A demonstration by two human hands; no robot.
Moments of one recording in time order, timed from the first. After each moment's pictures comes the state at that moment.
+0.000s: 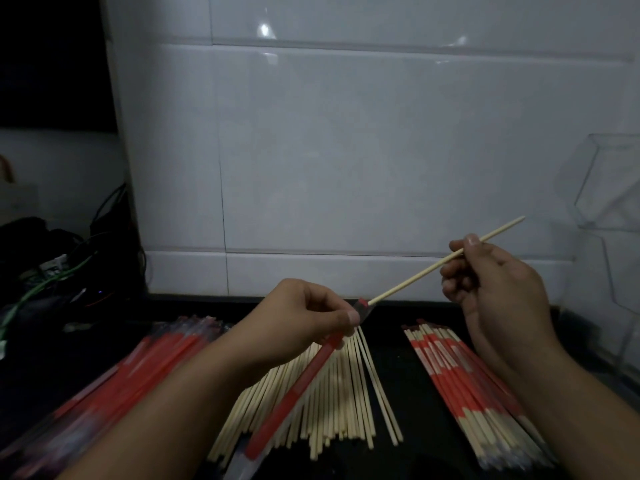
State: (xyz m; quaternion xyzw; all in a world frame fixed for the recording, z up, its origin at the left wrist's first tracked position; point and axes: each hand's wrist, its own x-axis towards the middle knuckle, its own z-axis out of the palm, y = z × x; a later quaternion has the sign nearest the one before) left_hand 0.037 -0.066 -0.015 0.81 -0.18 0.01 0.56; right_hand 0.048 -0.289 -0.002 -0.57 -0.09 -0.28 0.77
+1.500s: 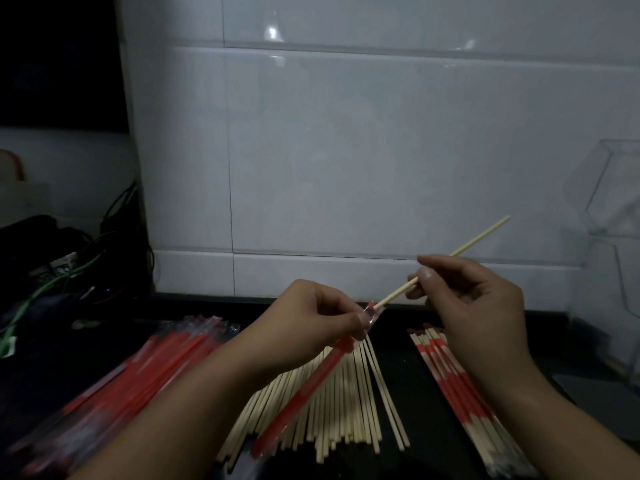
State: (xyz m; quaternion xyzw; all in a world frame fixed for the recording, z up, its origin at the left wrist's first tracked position) left_hand 0.037 -0.068 -0.014 0.81 -0.21 0.02 0.55; right_hand 0.040 -0.268 -0.020 -0.68 -0.19 -0.36 0.61
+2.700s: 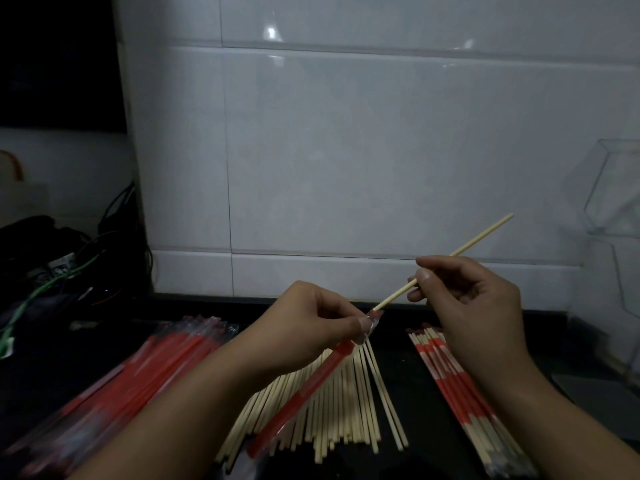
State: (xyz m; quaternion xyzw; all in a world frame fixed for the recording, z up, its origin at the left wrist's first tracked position) left_hand 0.037 -0.069 -0.015 0.81 -0.21 0.01 0.54; right_hand 0.044 -0.270 -0.021 -0.69 -0.18 -0.36 0.60
